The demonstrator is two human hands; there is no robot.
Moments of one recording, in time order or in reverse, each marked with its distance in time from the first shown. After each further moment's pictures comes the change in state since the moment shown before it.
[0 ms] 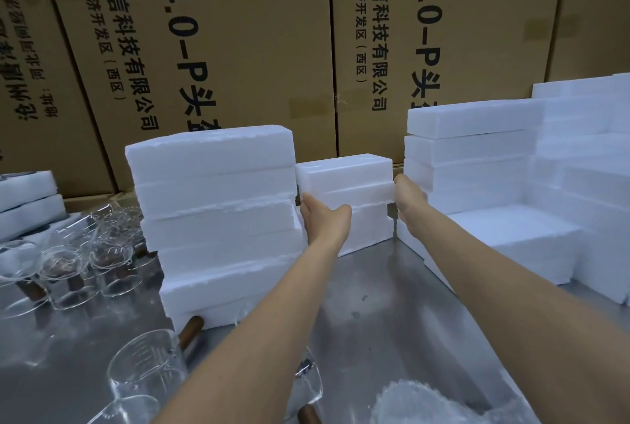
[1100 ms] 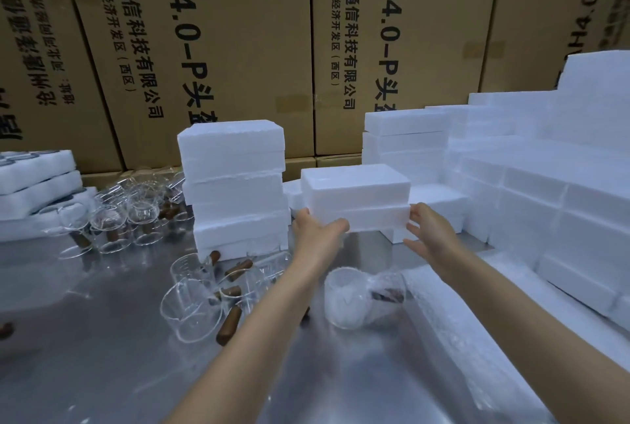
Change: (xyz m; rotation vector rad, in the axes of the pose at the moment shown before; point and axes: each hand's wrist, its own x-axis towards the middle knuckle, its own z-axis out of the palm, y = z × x) left_hand -0.189 0.035 -0.070 -0.070 -0.172 -0.033; right_hand -0.180 0.023 -0.135 -0.047 -0.117 -0.059
